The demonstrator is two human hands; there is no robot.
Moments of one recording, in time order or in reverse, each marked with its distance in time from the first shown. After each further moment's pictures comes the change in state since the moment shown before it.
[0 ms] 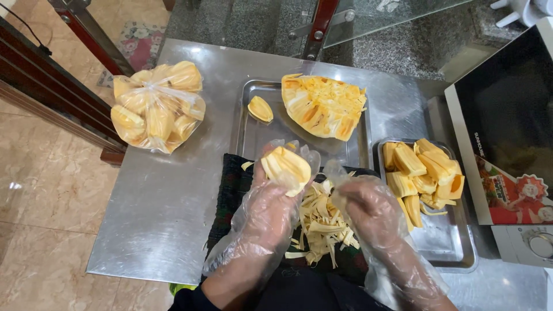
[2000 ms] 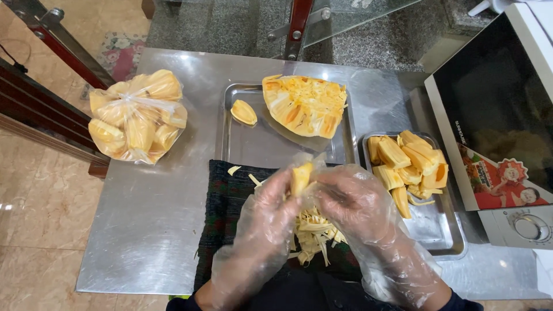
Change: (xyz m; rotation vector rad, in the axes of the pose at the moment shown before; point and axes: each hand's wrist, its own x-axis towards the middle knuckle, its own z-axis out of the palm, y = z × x) left_hand -0.041 0.007 0.060 1.383 -0.162 0.212; right_hand 0.034 -0.028 -0.031 -0.069 -0.237 -0.242
